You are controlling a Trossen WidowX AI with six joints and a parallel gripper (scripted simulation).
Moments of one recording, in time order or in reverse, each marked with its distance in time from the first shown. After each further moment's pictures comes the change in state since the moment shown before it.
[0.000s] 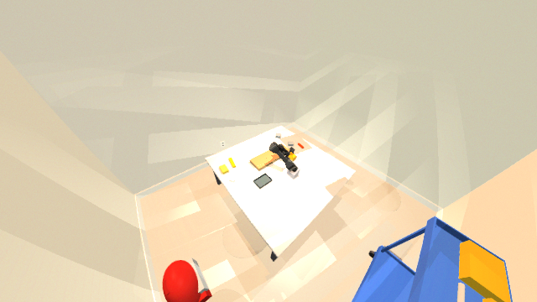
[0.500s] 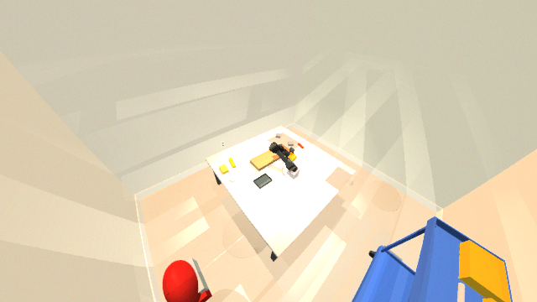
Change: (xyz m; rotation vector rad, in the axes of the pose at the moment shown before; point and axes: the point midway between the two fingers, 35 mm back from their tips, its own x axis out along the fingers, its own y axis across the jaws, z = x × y) arm 0.002 0.003 0.000 -0.004 -0.001 0.009
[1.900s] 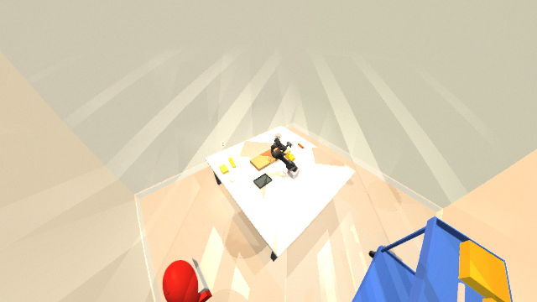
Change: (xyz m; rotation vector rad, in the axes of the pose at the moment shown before) arm -0.105 -0.037 0.004 0.006 -0.021 -0.009
